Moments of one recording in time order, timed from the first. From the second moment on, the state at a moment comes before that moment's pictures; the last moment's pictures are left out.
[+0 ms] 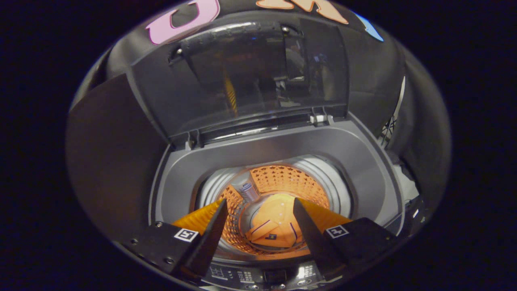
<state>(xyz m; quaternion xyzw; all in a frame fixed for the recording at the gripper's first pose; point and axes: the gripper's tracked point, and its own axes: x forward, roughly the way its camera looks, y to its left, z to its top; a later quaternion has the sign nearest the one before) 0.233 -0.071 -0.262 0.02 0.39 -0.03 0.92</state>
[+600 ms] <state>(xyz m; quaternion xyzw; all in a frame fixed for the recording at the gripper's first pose) 0.203 -0.072 -0.122 -0.01 0.28 -0.04 0.96</state>
